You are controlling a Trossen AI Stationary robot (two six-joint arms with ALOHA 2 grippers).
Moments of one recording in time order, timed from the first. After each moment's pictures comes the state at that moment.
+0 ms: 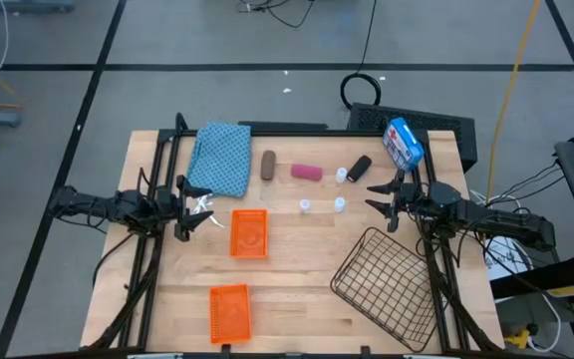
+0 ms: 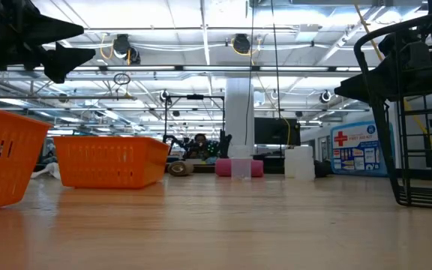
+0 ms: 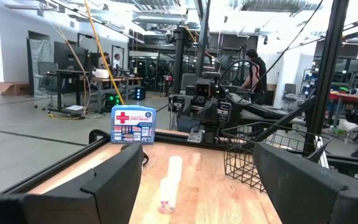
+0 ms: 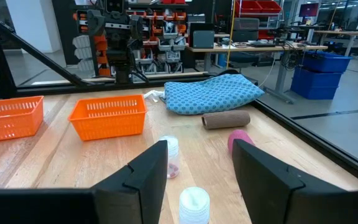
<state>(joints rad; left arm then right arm) -0.20 0.03 0.02 0.21 -0.32 -0.03 -0.22 0.10 0.01 0.03 0.00 0.01</state>
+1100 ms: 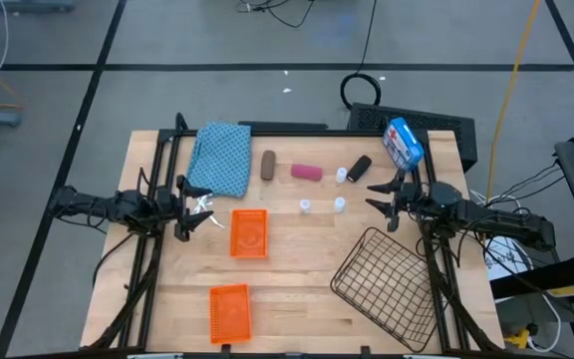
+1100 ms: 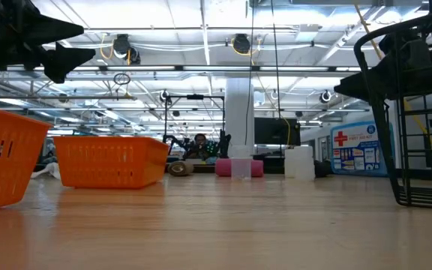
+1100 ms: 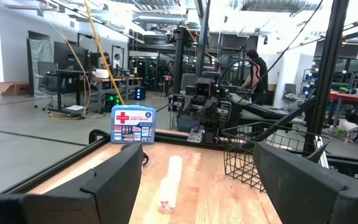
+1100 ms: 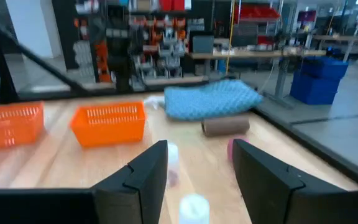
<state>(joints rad) -0.20 0.03 0.02 0.21 -0.32 -0.03 -0.22 0.10 0.01 0.07 0.00 0.01</state>
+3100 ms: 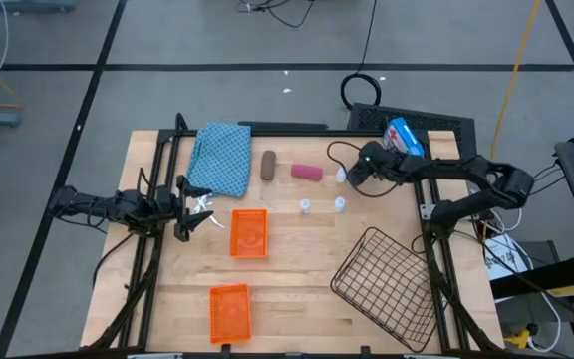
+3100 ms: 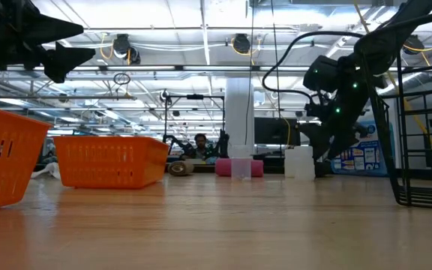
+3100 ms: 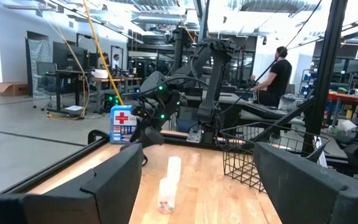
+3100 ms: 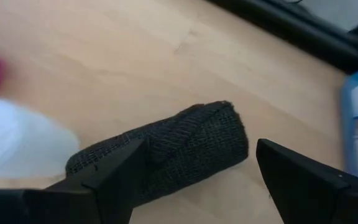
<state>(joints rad) -0.20 0.03 0.02 0.21 -0.32 -0.03 -0.60 1.38 0.57 -0.18 0.29 0.33</state>
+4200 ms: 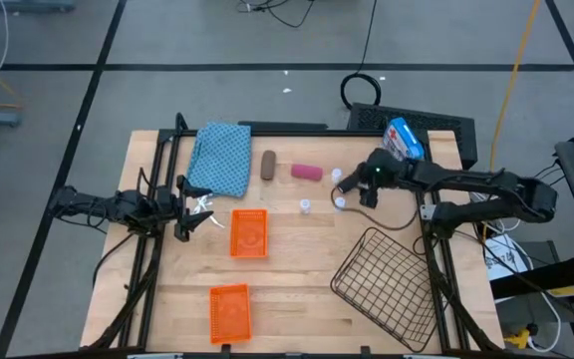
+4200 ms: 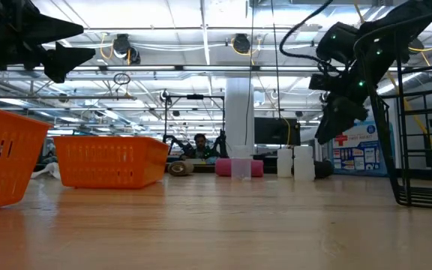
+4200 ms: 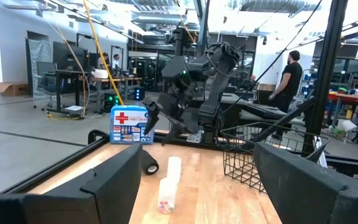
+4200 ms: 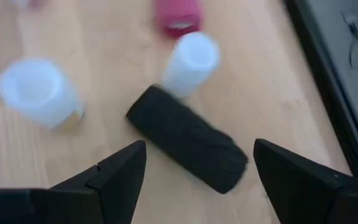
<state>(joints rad) -0.20 0.03 0.02 0.21 -0.32 -0.03 -0.45 1.14 0.57 -0.32 0.13 -0.31</state>
